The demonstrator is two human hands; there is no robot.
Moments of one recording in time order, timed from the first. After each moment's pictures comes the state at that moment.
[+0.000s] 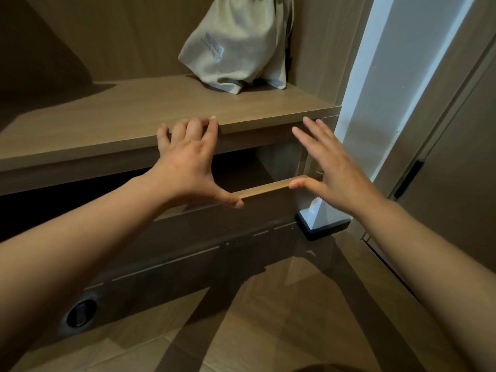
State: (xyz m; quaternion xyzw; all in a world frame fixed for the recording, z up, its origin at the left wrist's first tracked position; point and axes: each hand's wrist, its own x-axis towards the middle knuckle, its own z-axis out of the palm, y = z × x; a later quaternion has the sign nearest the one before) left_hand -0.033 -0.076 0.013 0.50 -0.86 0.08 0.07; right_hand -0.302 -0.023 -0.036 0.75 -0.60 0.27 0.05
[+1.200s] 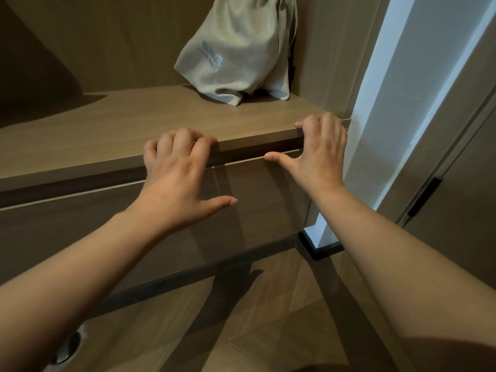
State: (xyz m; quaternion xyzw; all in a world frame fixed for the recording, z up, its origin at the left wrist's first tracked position) left_hand -0.032 -0.083 0.005 0.49 -0.85 0.12 0.19; right_hand -0.283 -0.118 -0.039 0.59 -0.66 0.38 0.26
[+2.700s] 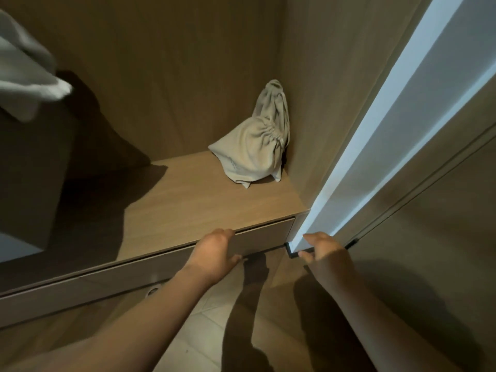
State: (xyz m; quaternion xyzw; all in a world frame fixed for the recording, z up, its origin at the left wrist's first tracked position) left_hand -0.039 -0.035 0.255 0.56 -0.80 -0.23 -0.04; right_hand -0.279 0.036 0.239 0.62 -0.76 0.14 -0.15
